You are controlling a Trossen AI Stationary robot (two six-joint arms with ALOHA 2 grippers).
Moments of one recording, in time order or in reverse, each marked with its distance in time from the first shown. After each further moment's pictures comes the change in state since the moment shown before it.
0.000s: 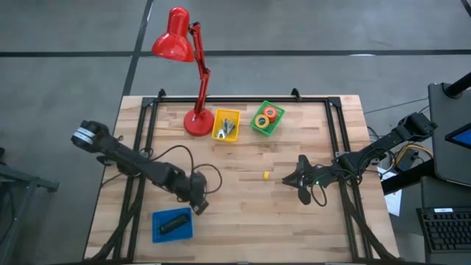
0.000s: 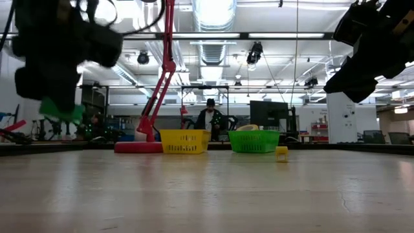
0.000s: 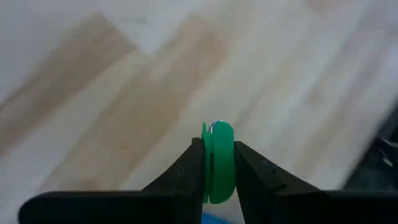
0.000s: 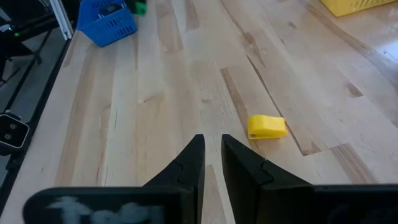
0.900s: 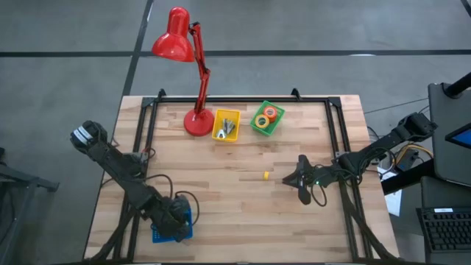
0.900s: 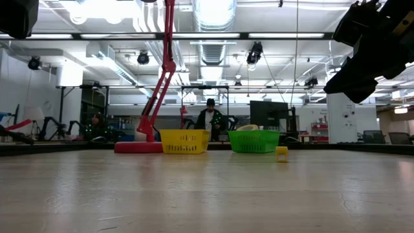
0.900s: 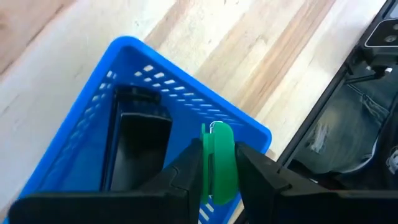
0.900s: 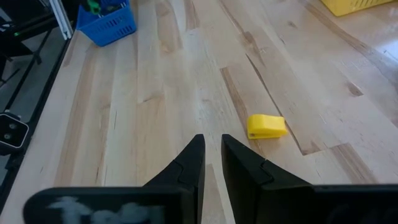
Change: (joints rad) left arm -0.384 -0.006 0.043 -0.034 -0.106 -0.342; right arm 0.000 0.000 -0.002 0.002 0.000 0.000
